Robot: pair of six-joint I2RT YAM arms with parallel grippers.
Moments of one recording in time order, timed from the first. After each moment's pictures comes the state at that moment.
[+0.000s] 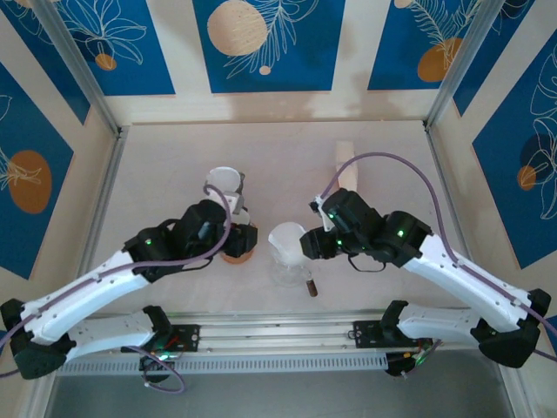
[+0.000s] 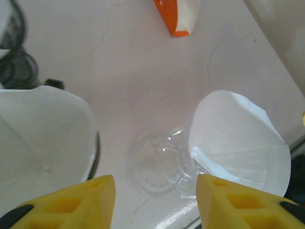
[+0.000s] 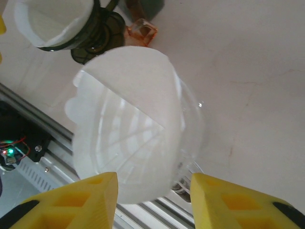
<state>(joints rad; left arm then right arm) -0.99 1.02 1.05 -0.72 -0.13 -0.58 0.92 1.03 1.16 -1.04 0.00 0.54</state>
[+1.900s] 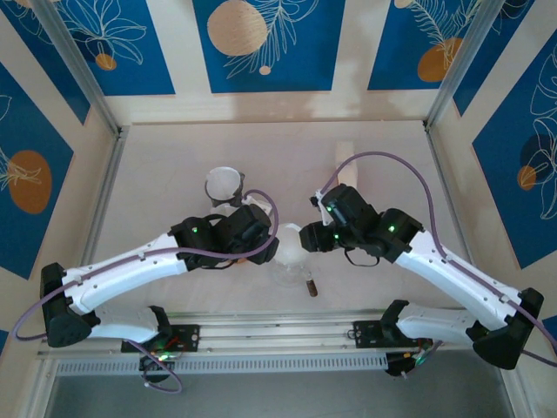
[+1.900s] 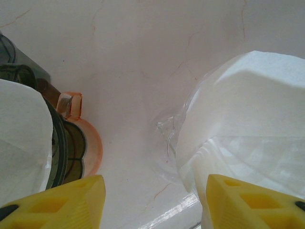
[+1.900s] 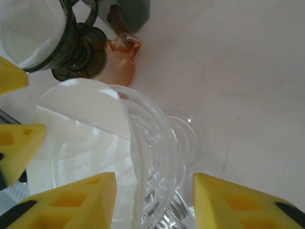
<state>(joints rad) -1.10 1.26 1.18 -0.86 -0.26 -0.55 0.84 1.07 1.11 -0.94 -0.03 0.50</state>
